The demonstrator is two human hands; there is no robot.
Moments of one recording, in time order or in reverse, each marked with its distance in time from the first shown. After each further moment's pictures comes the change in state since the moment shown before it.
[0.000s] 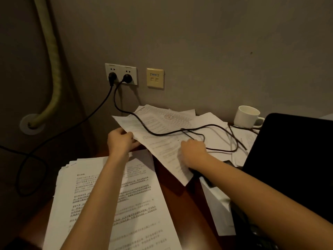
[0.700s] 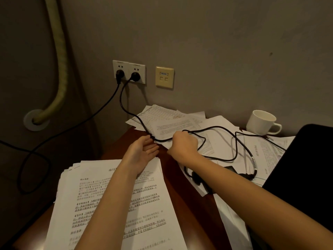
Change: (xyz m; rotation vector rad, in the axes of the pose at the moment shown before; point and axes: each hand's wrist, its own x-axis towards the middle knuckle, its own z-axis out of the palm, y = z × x) left_hand 0.020 -0.029 0.011 -0.383 -0.292 -0.476; right_hand 0.029 -0.050 -0.027 0.343 0.198 0.057
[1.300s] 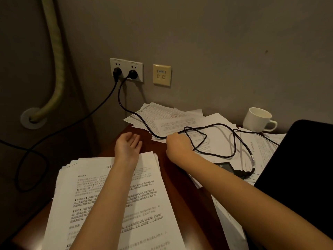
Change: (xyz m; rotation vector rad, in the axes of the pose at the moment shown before) left_hand 0.002 0.005 -0.008 -0.301 0.202 0.236; right_hand -0.005 -0.002 0.007 -0.192 -0.079 -0.141
